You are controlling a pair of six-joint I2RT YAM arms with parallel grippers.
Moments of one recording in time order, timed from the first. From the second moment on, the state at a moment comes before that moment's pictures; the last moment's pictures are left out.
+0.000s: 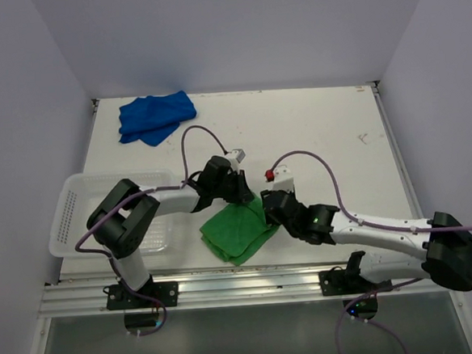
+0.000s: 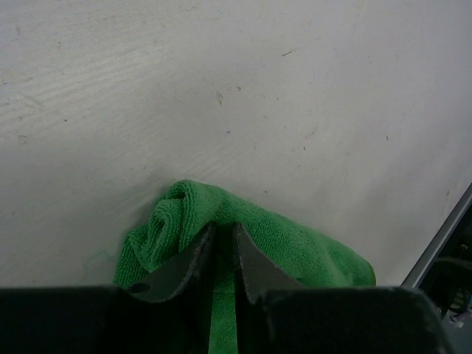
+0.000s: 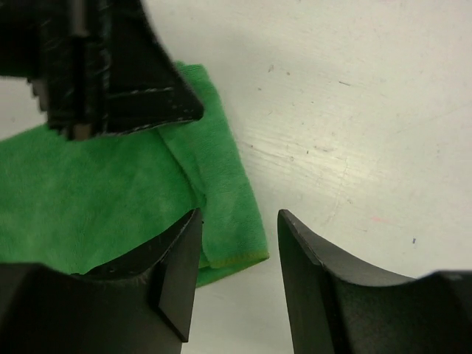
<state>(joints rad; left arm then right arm) -0.70 1.79 0.87 0.22 0.27 -0.56 1.15 1.21 0.70 -0.31 0.70 0.55</state>
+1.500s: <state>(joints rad) -0.73 1.76 0.85 0.22 0.20 -0.59 0.68 1.38 0.53 0.03 -0.06 0.57</state>
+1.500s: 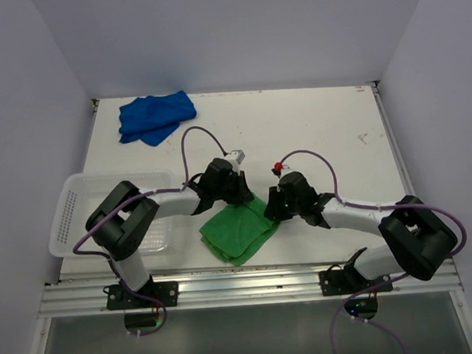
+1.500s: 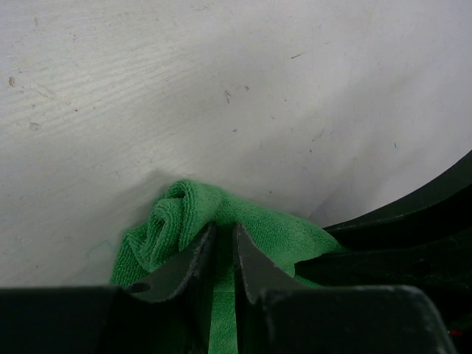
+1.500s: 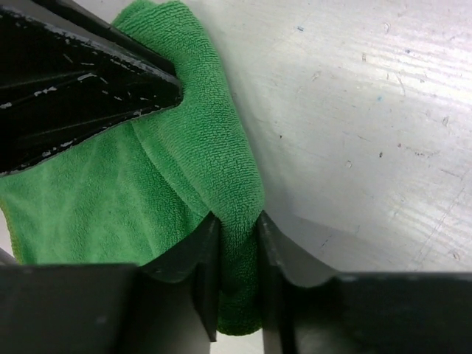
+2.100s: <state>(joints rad) -0.64 1.68 0.92 0.01 0.18 -0.56 0.98 1.29 0.48 0.03 0.37 0.48</state>
